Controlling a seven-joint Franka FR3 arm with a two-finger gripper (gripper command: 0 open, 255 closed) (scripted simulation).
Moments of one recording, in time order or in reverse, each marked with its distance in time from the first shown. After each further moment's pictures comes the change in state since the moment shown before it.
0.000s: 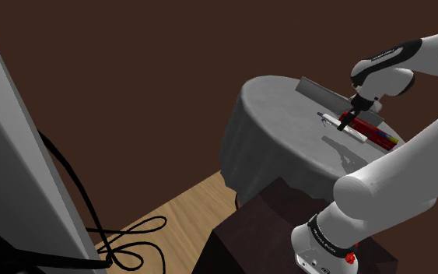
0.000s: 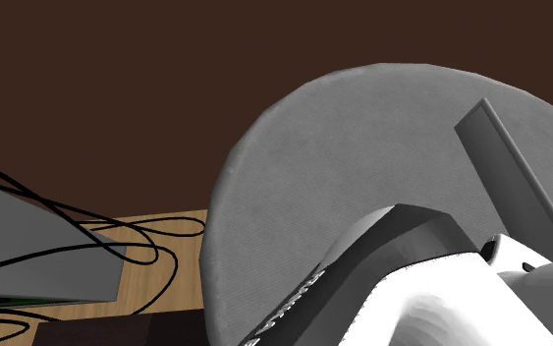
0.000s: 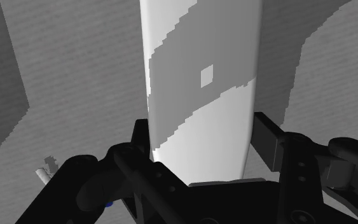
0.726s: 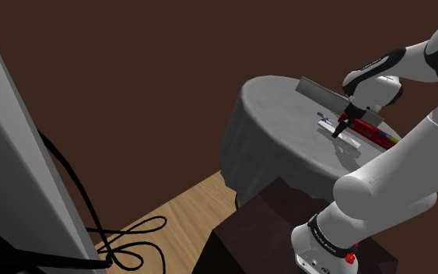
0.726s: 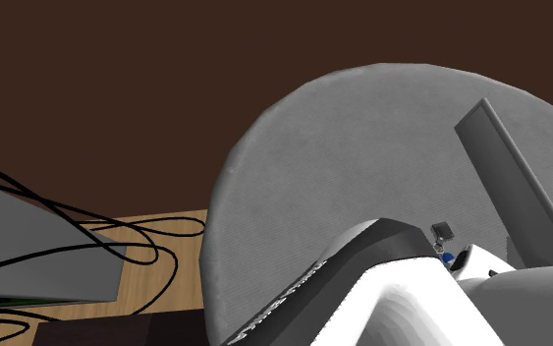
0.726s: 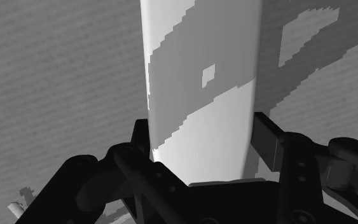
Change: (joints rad) arm -0.003 0.084 -0.006 -0.046 0.065 0.113 -0.049
